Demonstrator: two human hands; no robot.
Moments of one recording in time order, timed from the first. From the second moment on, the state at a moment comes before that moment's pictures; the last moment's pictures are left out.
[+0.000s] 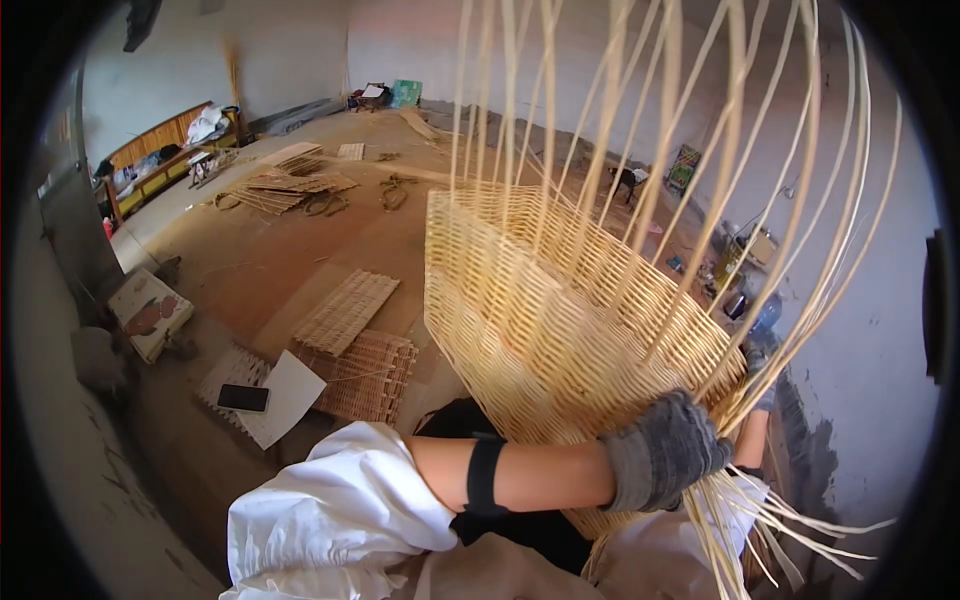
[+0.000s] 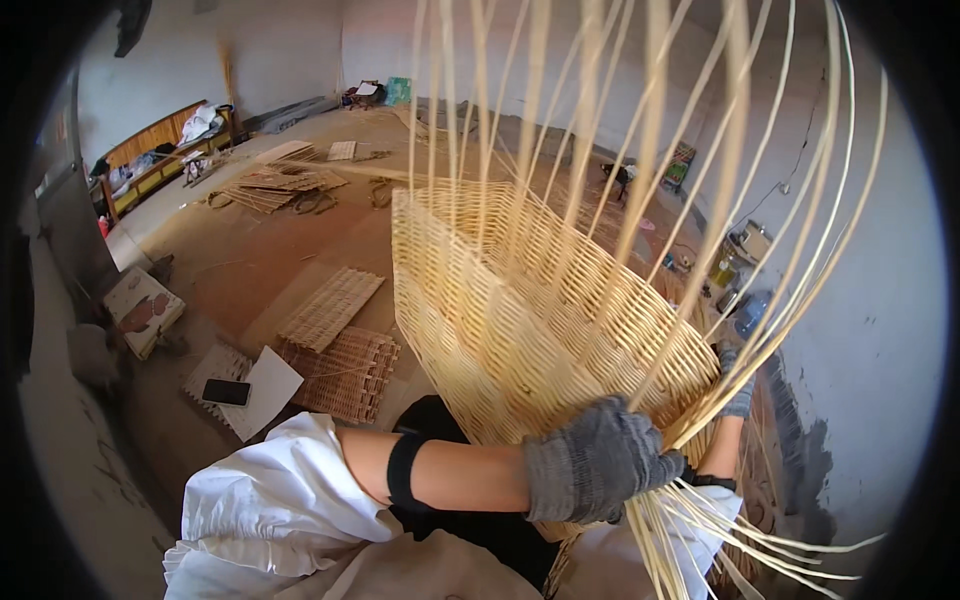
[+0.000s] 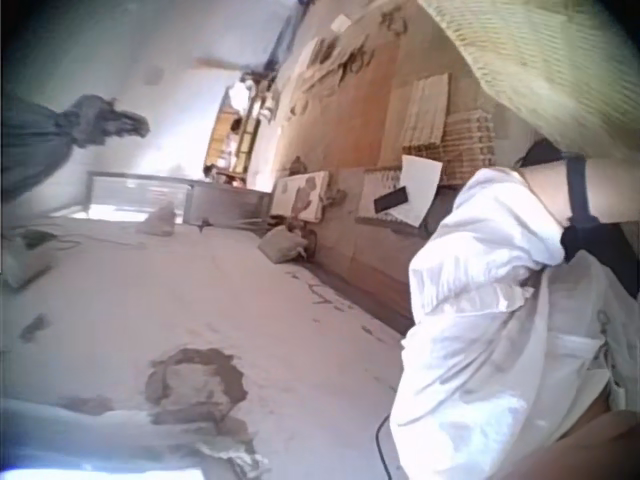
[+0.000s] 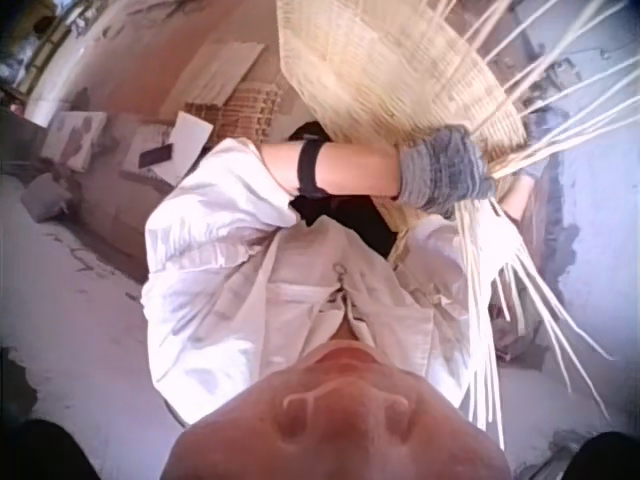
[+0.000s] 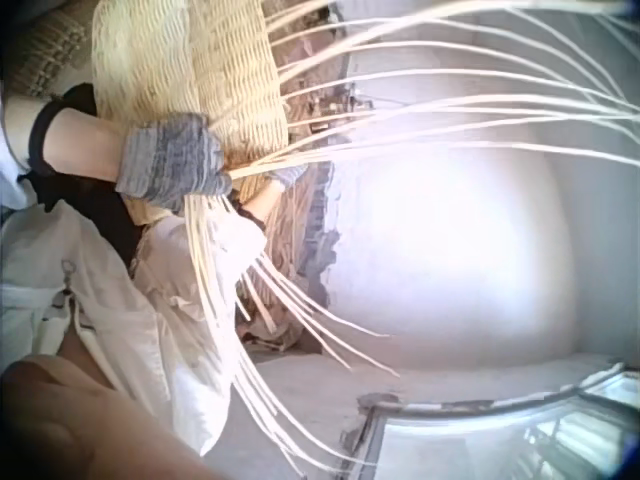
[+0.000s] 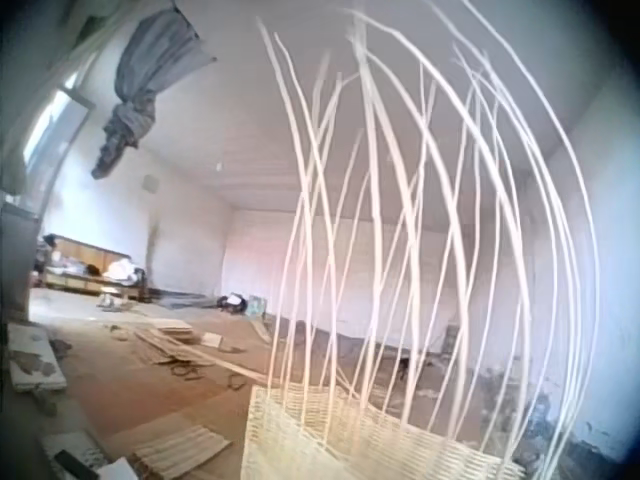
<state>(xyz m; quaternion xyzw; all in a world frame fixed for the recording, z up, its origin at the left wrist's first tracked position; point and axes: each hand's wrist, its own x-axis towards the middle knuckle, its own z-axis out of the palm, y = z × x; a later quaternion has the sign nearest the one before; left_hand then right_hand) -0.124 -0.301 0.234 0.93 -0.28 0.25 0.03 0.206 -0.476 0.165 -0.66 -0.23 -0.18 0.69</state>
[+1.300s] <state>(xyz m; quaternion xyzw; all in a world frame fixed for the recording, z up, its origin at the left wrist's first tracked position) -0.034 -0.095 0.017 0.72 0.07 0.22 0.66 0.110 -0.354 0.040 -0.76 -0.08 0.01 0.64</state>
